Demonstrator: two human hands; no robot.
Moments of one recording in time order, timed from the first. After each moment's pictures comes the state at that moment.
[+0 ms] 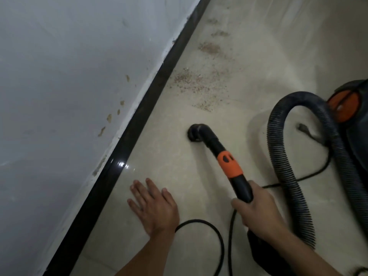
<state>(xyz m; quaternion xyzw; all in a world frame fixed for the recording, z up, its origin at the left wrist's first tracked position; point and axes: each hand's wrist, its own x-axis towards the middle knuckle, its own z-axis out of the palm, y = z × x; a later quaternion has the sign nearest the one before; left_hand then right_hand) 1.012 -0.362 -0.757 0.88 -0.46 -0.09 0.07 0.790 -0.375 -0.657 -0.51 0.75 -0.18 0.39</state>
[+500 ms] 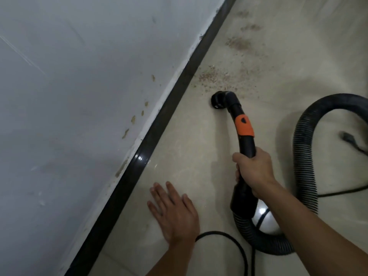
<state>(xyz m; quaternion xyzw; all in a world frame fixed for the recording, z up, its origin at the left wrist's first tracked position) 1.012 -0.365 -0.761 0.88 -0.46 -0.08 0.06 0.861 -0.495 -0.673 -0.36 0.72 -0.33 0.49</state>
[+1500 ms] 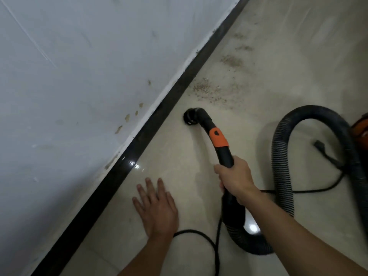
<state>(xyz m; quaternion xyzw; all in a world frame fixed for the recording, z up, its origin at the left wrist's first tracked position) 1.011 -0.363 -0.746 0.87 -0.47 -0.10 0.04 0.844 -0.479 -0.665 -0.45 0.69 -0.25 0.51</state>
